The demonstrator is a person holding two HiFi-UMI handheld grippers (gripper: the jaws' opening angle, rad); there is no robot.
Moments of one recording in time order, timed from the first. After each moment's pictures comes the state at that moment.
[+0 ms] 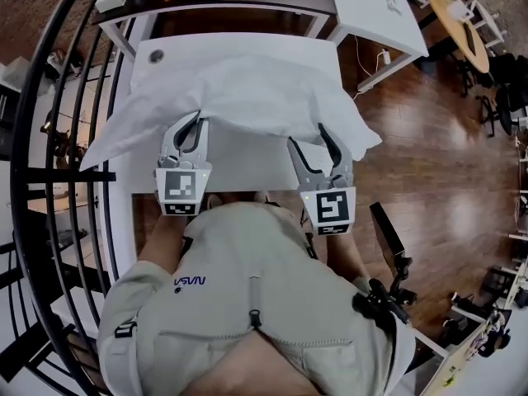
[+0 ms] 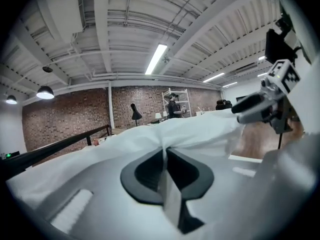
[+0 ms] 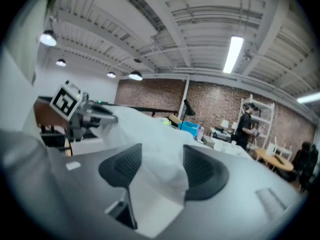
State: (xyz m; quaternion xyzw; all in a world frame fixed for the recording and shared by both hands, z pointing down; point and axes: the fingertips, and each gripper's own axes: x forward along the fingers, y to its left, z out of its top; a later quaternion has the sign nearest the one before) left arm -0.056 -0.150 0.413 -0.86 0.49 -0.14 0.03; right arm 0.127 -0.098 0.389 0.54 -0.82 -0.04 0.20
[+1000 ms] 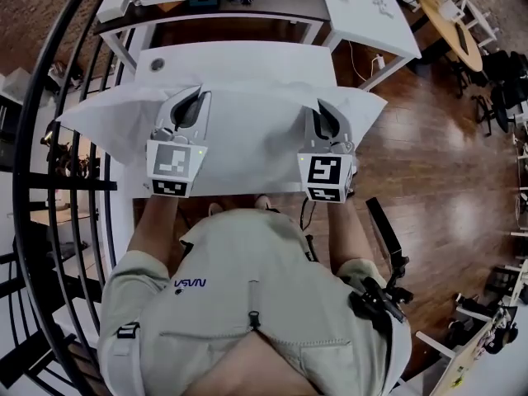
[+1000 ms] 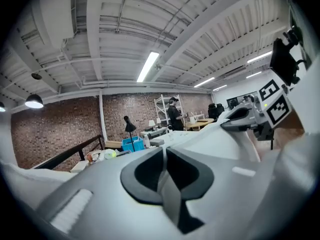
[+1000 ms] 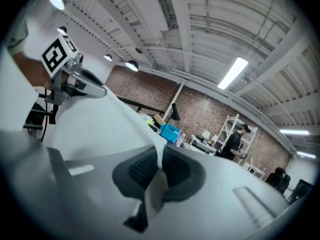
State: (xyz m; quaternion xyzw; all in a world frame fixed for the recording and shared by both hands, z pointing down) left arm -0.045 -0.176 0.346 -0.88 0.45 -0.13 0.07; right arm 0.152 -0.152 0.361 0.60 -0.75 -0.13 0.24
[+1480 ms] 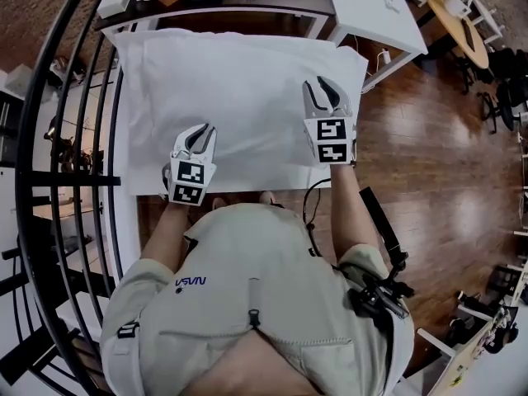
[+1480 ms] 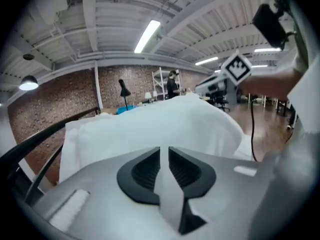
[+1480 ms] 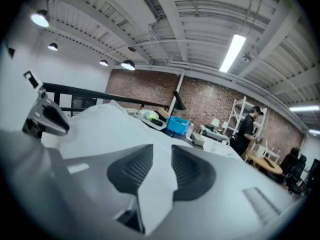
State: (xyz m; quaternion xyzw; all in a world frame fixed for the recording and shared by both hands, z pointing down) left arm -0.054 -0.146 0.511 -0.87 0.43 -0.25 -0.04; right arm 0.170 -0.219 0.412 0.58 -0.78 -0.05 0.23
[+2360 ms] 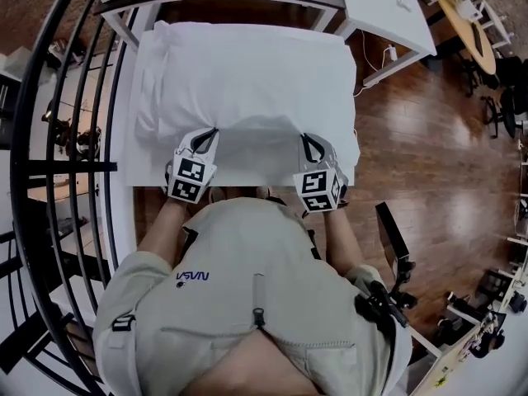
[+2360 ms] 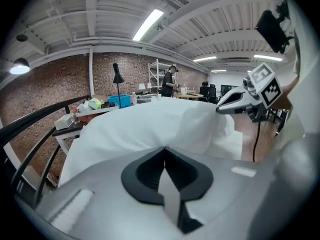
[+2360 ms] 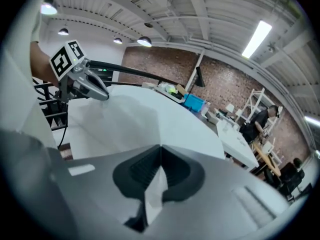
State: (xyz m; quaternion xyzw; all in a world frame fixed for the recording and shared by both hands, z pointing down) left arm -0.041 -0.129 0.554 -0.88 0.38 -0.26 -0.10; right arm 0.161 -0.110 0.528 0.51 -0.78 0.00 0.37
